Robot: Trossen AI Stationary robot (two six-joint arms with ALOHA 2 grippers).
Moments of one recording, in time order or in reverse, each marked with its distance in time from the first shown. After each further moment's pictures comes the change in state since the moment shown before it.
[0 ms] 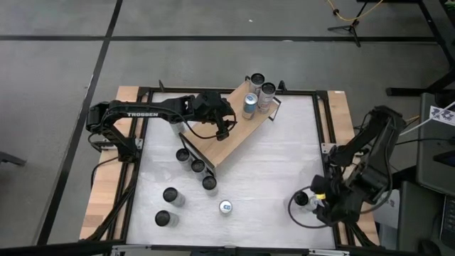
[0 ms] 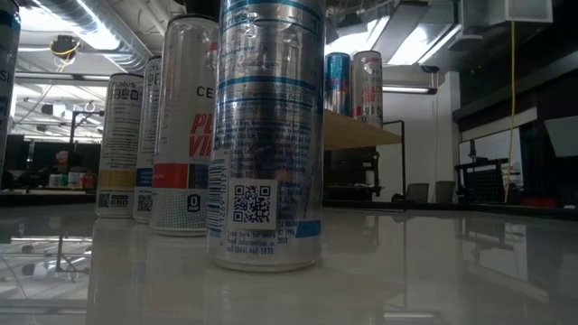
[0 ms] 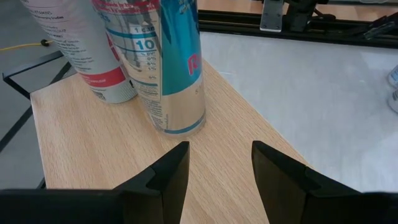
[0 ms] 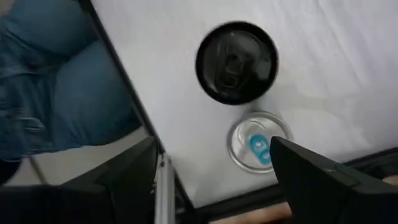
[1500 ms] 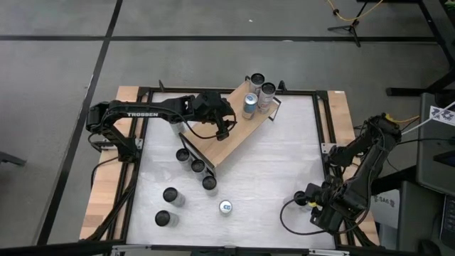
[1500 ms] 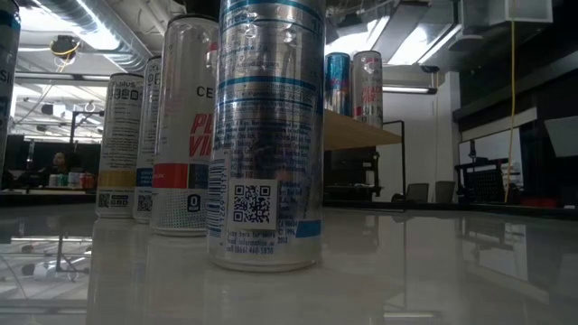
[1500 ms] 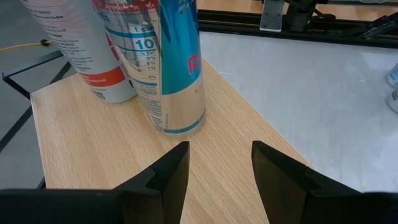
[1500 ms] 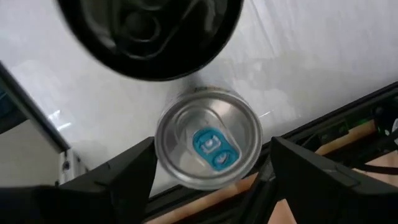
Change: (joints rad) left arm 0.000 0.000 0.000 -0.001 0.000 0.000; right arm 0.004 0.190 -0.061 -0.104 -0.111 -0.019
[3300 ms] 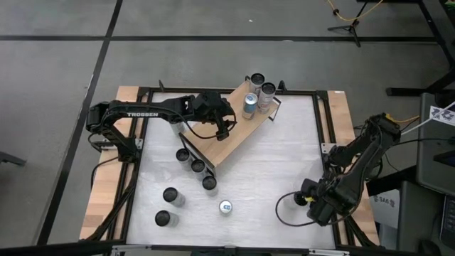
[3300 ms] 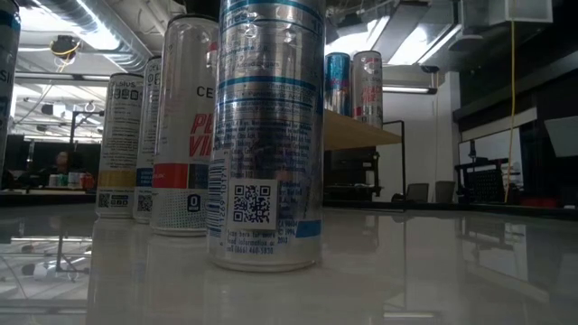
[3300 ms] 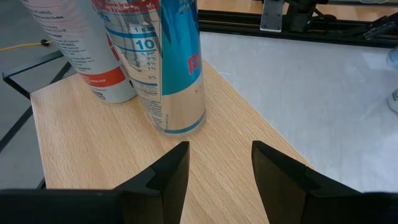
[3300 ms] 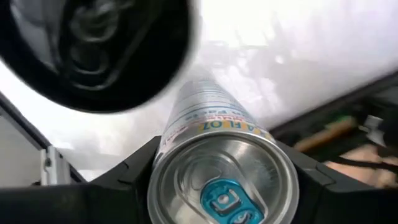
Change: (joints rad) left arm 0.000 0.000 0.000 0.001 0.000 0.000; right arm -0.103 -0.017 -0.014 -0.051 -0.071 -0.108
